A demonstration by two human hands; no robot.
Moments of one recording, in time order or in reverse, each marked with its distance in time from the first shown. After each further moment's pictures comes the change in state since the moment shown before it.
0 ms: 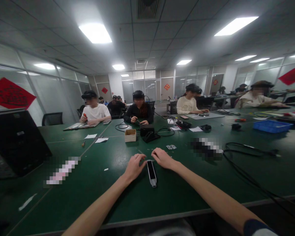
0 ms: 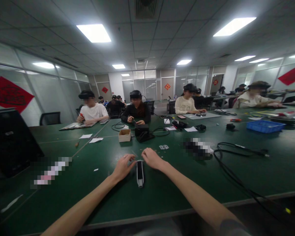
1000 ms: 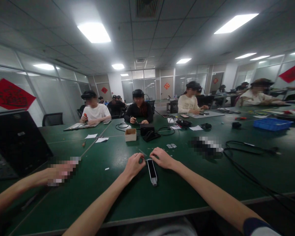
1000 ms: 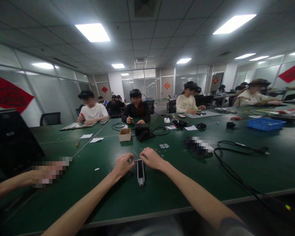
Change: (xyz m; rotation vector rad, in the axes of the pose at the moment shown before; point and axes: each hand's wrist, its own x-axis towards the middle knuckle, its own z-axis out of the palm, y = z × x) left_hand 0.004 0.001 -0.007 0.072 -0.056 -0.085; right_hand -0.004 -0.009 -0.005 0.038 -0.009 -0.127
